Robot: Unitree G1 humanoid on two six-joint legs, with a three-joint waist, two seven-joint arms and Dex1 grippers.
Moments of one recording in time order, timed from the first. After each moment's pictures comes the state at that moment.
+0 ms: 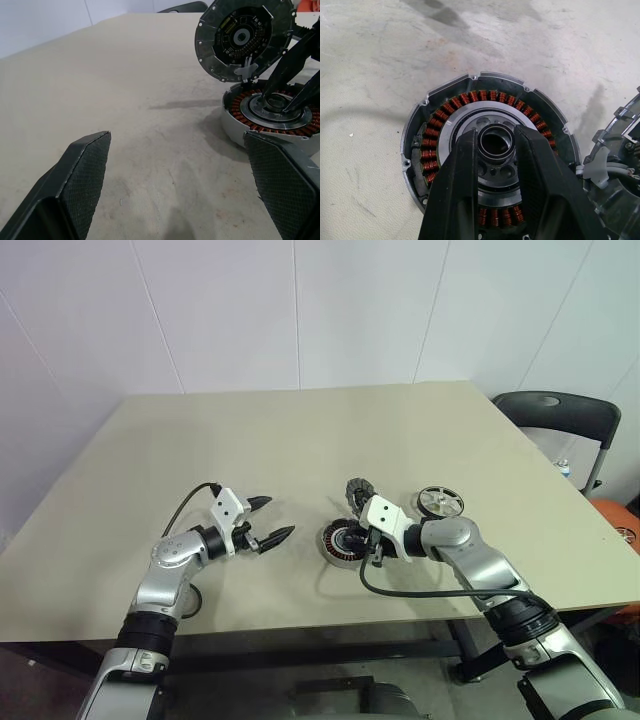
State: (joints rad) left arm -0.33 0.39 -0.03 0.35 -0.23 -0.05 -0.92; right arm -0.44 -0.52 0.35 0.06 0.04 0.41 0.90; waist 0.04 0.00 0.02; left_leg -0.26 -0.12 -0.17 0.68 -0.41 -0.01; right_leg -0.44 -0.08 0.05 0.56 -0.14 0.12
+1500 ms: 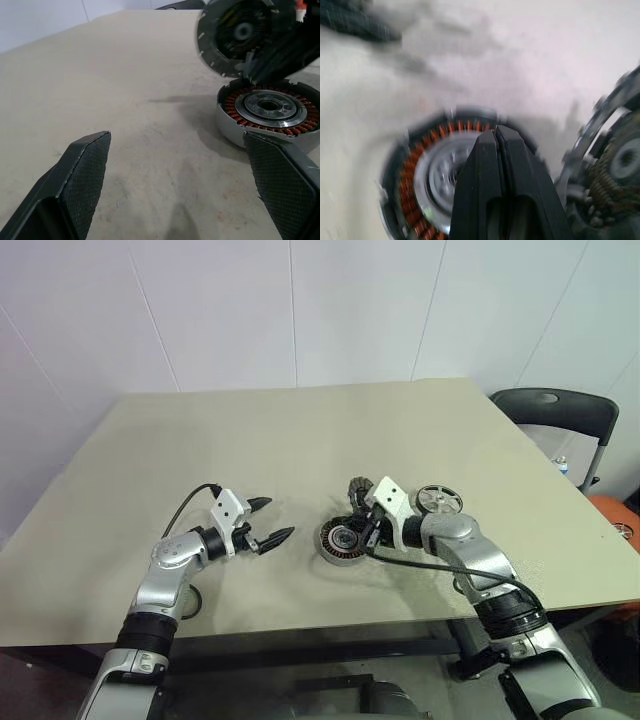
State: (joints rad) left arm -0.33 0.39 -0.03 0.35 -0.23 -0.05 -0.92; right arm -0.46 -0.39 0.18 0.09 0.19 0.49 0.84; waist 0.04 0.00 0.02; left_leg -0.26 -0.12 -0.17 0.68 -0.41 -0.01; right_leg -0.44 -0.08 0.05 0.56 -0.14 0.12
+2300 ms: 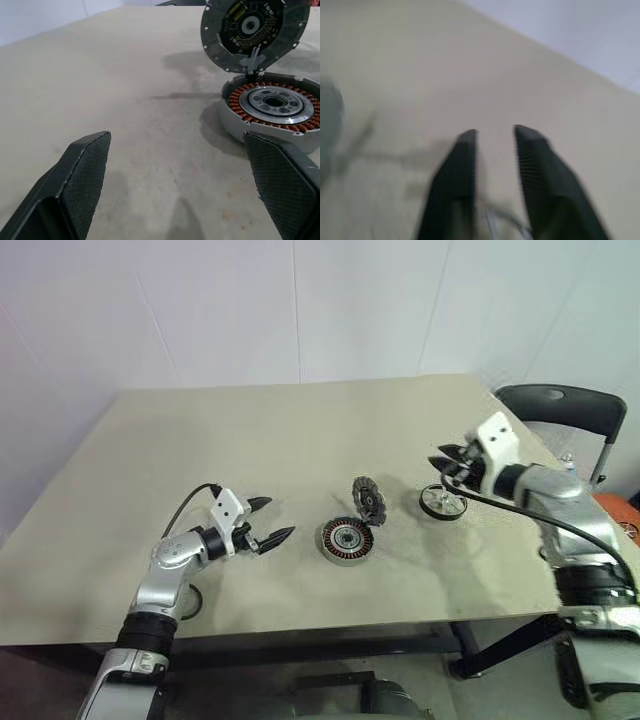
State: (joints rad) left arm -0.33 0.39 -0.03 0.35 -0.23 -0.05 -0.91; right arm -0.50 -0.72 -0.07 0.18 0.18 0.44 0.78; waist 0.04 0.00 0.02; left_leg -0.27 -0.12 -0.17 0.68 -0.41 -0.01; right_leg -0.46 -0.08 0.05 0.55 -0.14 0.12
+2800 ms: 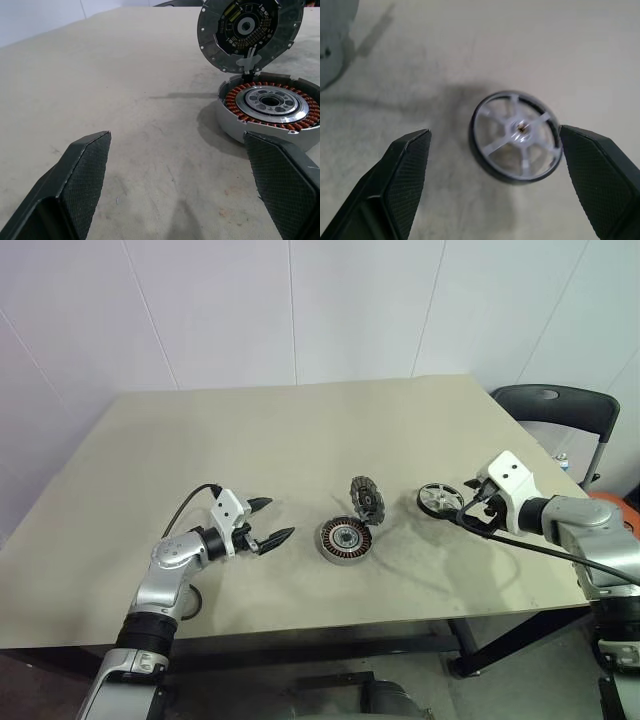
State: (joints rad) left arm -0.33 0.39 -0.03 0.35 -0.23 -0.05 -0.92; right arm -0.36 -0.83 -0.03 0.06 0.16 0.55 0.85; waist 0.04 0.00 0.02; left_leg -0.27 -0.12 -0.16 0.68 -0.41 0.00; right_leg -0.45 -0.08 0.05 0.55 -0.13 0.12
